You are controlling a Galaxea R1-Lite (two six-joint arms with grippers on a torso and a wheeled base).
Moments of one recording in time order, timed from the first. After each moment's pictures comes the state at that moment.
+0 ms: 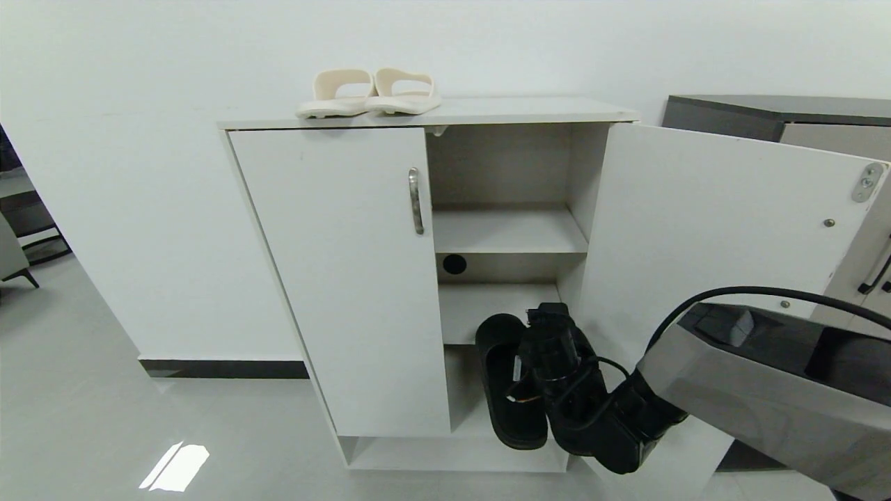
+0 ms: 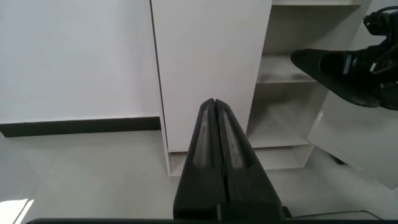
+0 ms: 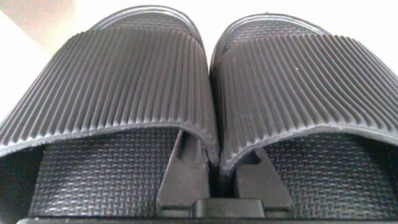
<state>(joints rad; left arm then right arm) 0.00 0.00 0.00 0.00 -0.06 -0.01 0.73 2.38 -1.12 -0.85 -0.58 0.37</state>
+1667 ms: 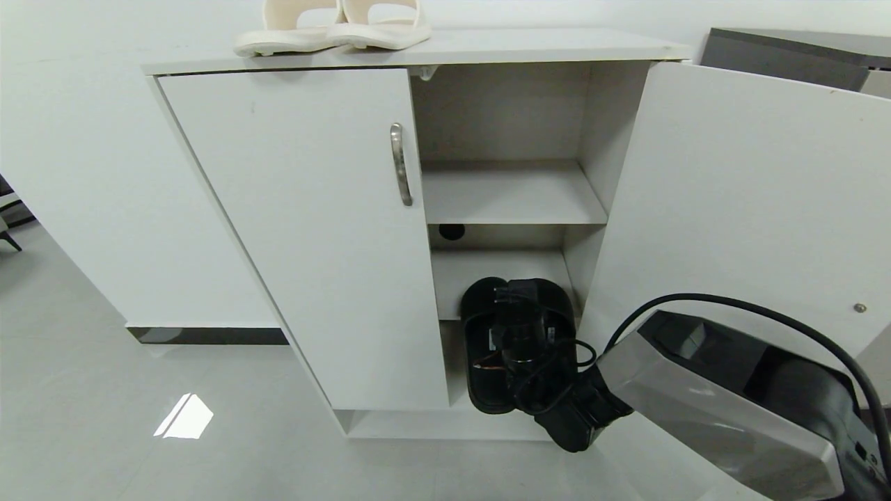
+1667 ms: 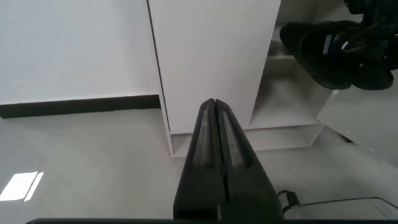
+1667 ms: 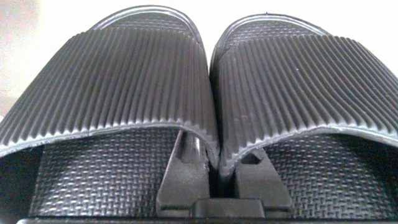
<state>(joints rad) 0.00 0.00 0.00 0.00 -0.06 0.02 0.75 2.51 -1.40 -0.93 -0.75 0.14</state>
